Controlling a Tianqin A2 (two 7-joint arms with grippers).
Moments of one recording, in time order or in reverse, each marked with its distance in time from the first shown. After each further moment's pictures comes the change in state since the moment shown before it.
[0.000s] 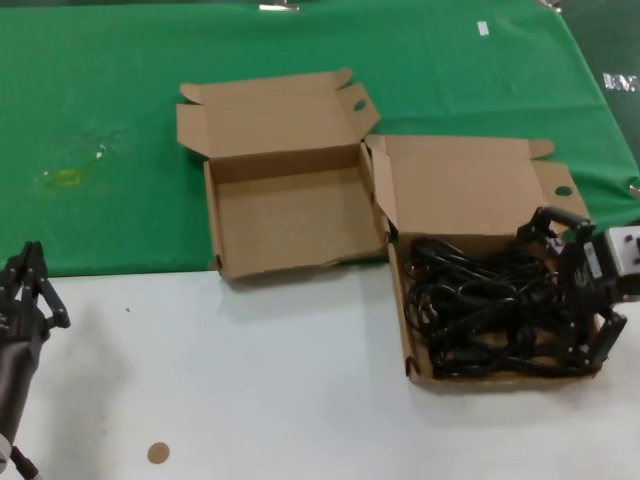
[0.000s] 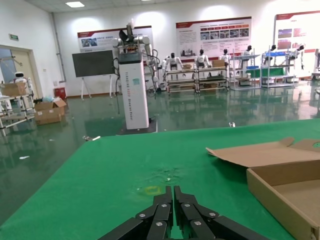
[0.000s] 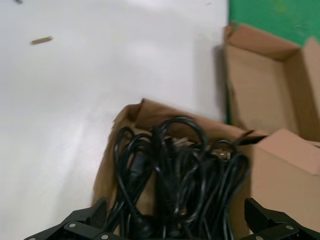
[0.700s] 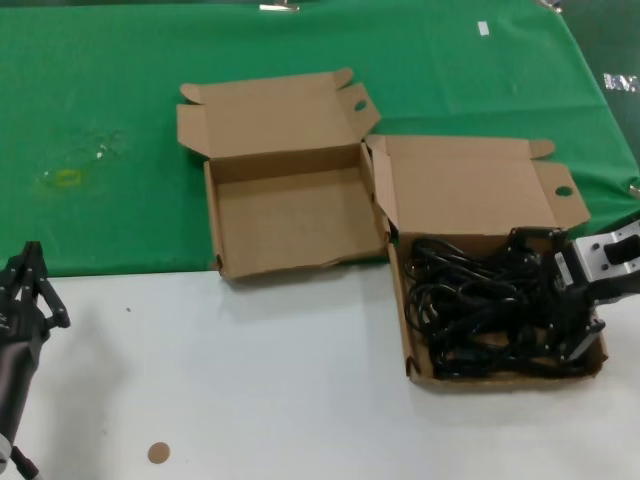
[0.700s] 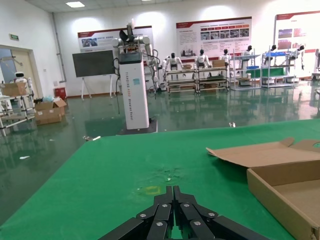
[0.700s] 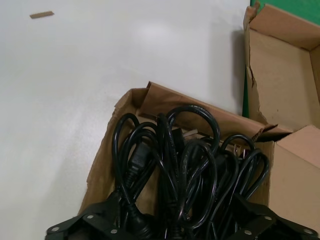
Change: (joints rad) left arm 0.000 0.000 0.000 0.000 0.000 0.000 -0.001; right arm 0.072 -0.114 -0.049 -0.140 -0.112 -0.034 -0.087
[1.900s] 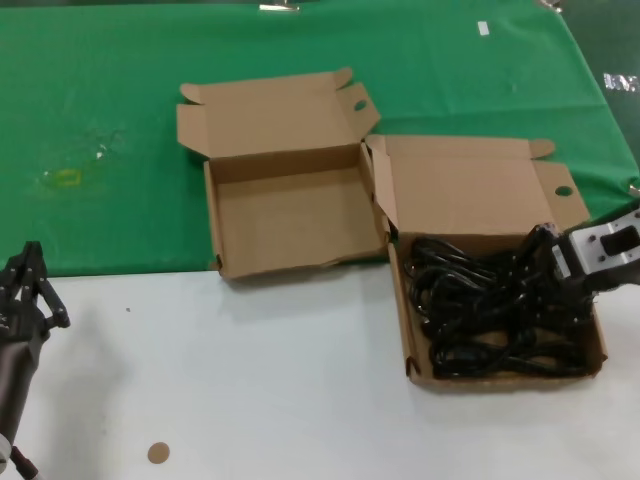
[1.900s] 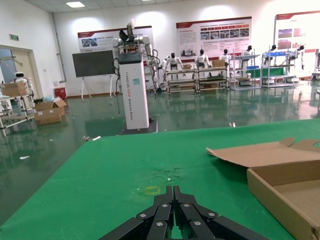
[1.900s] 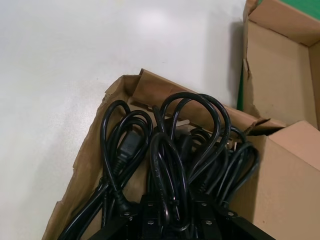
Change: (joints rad) left arm 0.000 0.000 0.000 0.000 0.000 0.000 0.000; right arm 0.037 -0.033 -0.005 -0.041 -0.050 0.005 -0.039
